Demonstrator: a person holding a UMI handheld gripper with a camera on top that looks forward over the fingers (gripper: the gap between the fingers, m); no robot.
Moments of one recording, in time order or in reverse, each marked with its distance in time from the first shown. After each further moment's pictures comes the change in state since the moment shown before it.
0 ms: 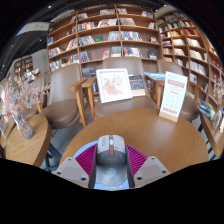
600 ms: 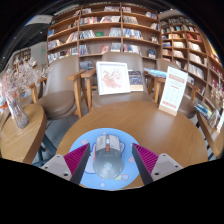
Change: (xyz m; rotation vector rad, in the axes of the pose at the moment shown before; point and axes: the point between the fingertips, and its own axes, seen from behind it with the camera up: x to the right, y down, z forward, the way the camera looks) arm -0.011 0.041 0.008 -0.034 0.079 -0.055
